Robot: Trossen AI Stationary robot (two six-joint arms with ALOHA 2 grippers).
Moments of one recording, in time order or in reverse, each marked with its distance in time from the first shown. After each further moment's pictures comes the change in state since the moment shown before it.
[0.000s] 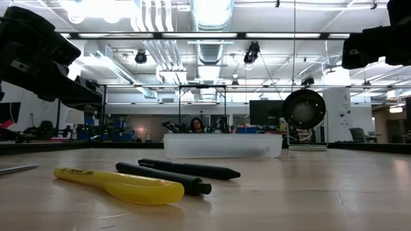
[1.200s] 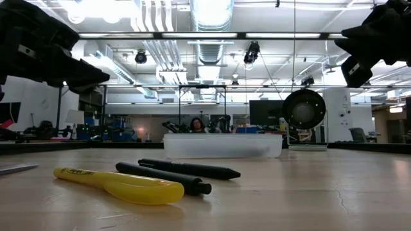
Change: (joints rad) left arm 0.000 0.016 0.000 0.182 -0.003 0.056; right arm 0.000 0.021 0.000 0.067 0.181 0.573
